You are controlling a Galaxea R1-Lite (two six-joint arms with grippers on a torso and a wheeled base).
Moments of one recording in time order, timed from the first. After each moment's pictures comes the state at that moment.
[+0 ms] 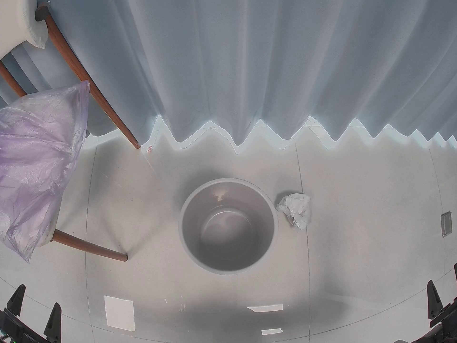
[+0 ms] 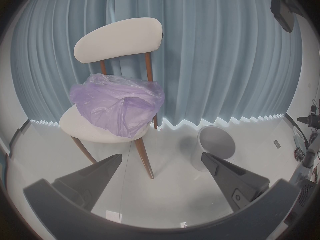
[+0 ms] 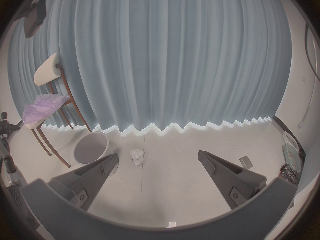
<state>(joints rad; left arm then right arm) 0.00 0.02 -0.02 0.01 -0.01 0.01 0.00 0.02 -0.02 0.00 0.00 0.00</state>
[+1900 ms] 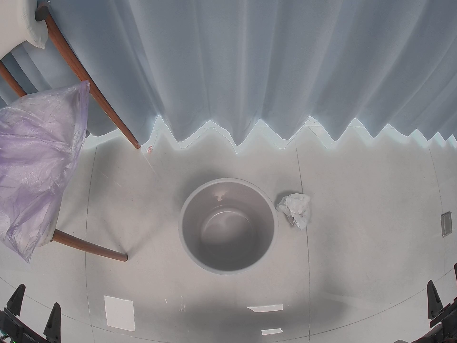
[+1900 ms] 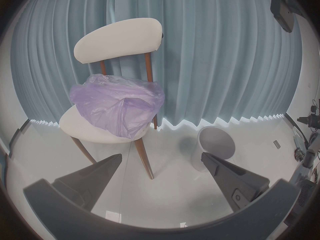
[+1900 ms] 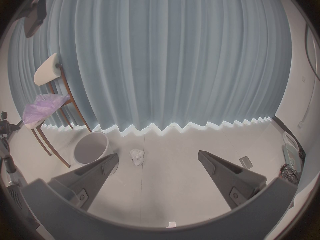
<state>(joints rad) 0.00 0.02 -0.02 0.01 -0.01 0.01 0.00 0.02 -0.02 0.00 0.00 0.00</state>
